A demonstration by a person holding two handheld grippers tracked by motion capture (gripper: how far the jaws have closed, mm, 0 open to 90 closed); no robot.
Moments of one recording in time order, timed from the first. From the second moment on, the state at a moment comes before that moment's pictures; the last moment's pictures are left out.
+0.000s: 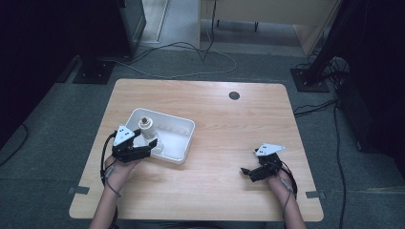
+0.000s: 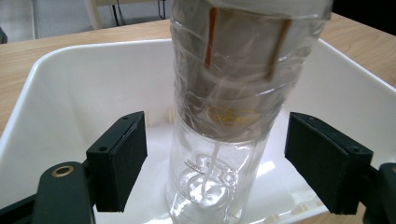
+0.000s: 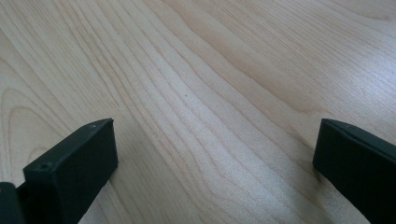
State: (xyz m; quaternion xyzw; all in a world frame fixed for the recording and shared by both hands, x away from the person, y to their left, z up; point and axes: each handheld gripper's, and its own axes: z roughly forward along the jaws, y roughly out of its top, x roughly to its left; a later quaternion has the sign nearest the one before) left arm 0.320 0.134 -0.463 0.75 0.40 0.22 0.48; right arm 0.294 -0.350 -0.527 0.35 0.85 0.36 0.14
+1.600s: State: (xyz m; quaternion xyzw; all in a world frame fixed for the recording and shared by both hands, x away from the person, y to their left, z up) left arm 0.287 0.151 -0.462 0.83 0.33 0.17 0.41; right arm 0.296 -0.350 -0.527 0.34 0.86 0.36 0.14
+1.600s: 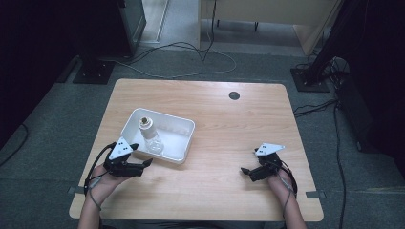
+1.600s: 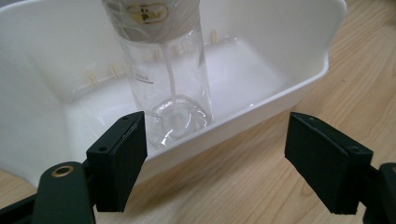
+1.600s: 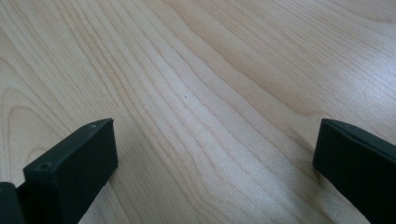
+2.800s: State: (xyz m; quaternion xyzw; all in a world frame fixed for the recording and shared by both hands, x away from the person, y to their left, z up) left arm 0.298 0.172 -0.500 0.86 0.35 0.10 0.36; right arm 0.296 -0.350 -0.527 0.34 0.86 0.36 0.14
